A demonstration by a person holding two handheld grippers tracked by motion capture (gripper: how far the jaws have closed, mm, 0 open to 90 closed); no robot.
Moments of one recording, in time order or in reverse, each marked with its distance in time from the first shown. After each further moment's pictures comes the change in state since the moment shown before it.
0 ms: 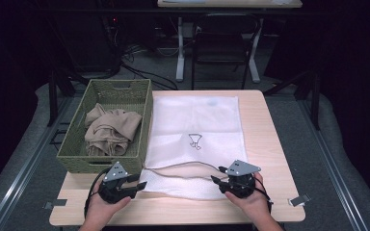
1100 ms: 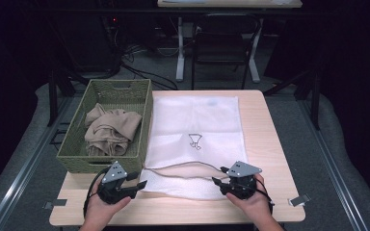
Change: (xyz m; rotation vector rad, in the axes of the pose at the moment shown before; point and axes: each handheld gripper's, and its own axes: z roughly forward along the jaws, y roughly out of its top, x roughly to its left) left arm -0.007 0.007 -0.011 -0.036 0.017 0.023; right arm 0.000 -0.003 -0.002 0.005 -0.009 -0.010
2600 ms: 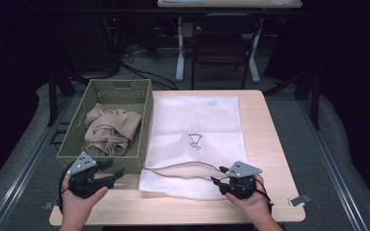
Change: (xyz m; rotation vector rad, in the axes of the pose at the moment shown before) left arm 0.028 0.013 -0.064 -0.127 0.139 -0.148; right arm 0.002 0.001 0.000 -0.021 0.007 -0.001
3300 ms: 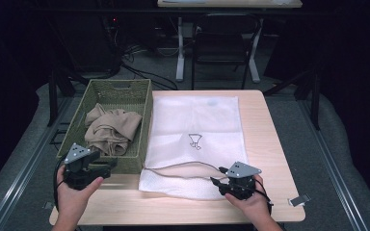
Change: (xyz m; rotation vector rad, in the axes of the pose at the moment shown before) left arm 0.013 0.020 0.000 0.019 0.170 -0.084; right arm 0.001 0.000 0.000 0.000 0.004 -0.003
